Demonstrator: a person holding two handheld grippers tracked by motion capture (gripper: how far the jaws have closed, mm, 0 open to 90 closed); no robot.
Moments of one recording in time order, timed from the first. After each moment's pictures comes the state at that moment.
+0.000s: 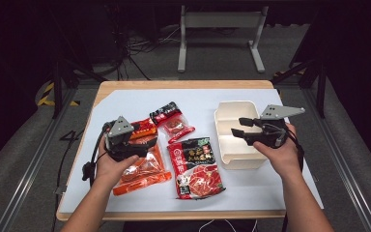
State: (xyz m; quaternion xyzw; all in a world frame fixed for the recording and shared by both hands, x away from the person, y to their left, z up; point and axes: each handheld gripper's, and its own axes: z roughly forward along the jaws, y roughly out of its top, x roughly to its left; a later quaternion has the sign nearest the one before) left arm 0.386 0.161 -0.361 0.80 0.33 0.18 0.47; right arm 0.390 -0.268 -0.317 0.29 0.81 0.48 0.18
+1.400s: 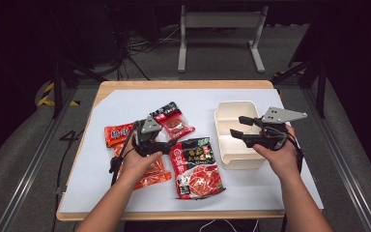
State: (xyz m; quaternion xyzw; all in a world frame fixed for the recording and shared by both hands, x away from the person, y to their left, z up) left arm 0.420 0.100 -0.399 0.82 0.33 0.16 0.44; right arm 0.387 -0.269 -0.324 0.27 0.79 0.51 0.20
